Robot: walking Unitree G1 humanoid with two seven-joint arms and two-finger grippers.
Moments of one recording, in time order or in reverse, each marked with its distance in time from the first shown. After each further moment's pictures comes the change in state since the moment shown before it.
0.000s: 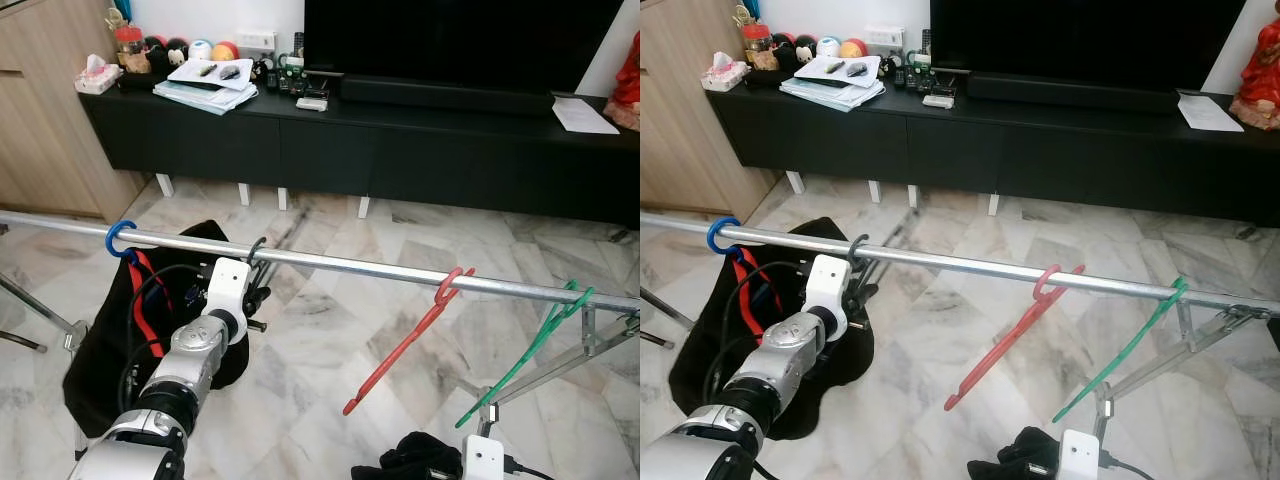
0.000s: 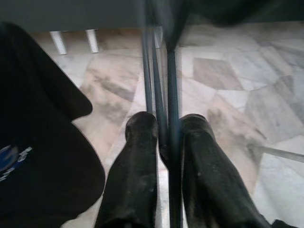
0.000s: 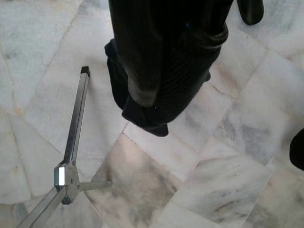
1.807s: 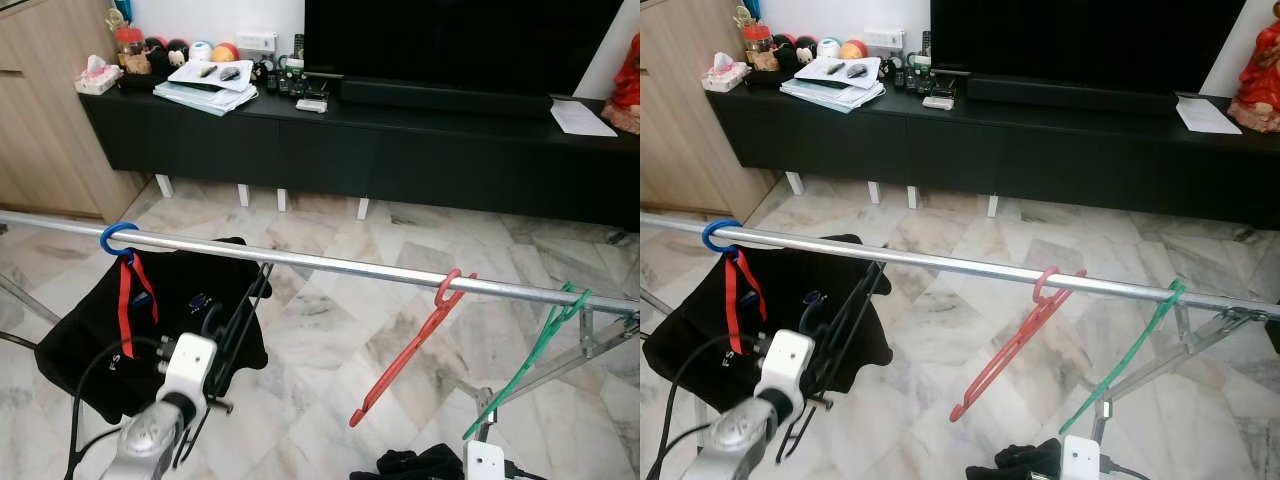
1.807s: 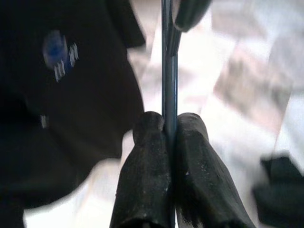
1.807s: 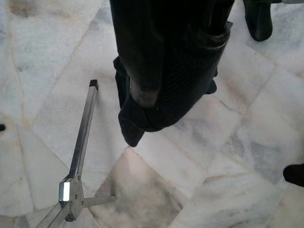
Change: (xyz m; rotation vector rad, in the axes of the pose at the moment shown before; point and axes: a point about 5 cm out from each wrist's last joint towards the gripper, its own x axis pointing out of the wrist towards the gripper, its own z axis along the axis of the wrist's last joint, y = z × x) left arm -0.092 0.023 -0.103 0.118 0.184 0.053; right arm -0.001 -0.005 -0.009 -0.036 0.075 -0.005
